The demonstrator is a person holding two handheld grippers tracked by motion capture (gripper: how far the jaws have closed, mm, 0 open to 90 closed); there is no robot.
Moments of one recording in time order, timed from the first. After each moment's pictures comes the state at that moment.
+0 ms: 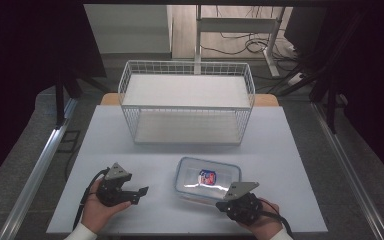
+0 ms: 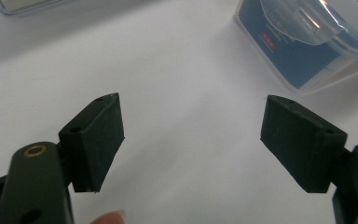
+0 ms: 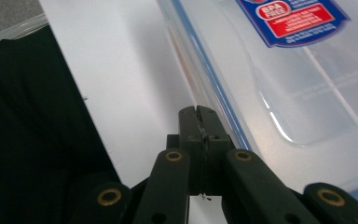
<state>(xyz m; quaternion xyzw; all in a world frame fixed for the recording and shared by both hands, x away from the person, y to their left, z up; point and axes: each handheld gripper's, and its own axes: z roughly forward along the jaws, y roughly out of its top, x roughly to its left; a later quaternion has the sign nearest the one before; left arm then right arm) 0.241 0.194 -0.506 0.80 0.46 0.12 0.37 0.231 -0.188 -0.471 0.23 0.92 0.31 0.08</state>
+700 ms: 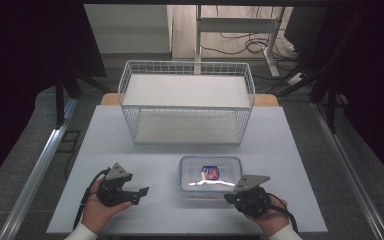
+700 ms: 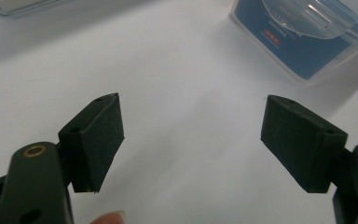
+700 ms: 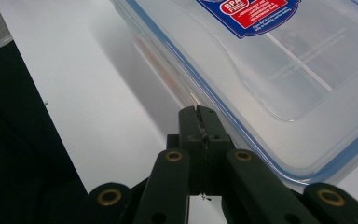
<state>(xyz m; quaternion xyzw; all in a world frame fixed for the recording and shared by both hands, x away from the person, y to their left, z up) 0.241 0.193 -0.506 0.80 0.45 0.12 0.37 0.247 -0.208 -0.470 0.26 0.91 0.32 0.10</state>
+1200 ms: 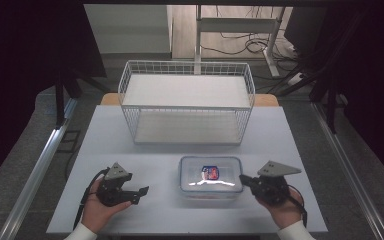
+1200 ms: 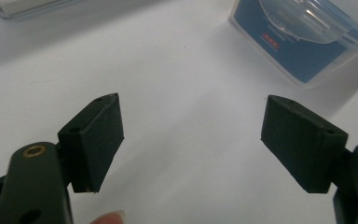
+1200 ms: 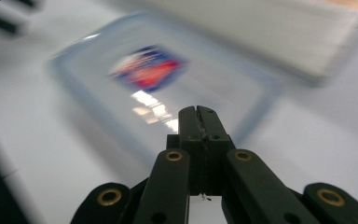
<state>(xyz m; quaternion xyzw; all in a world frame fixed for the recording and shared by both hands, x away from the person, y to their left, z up) 0.240 0.194 -0.504 0.80 0.45 0.12 0.38 0.267 -0.251 -0.442 0.36 0.82 0.40 0.17</state>
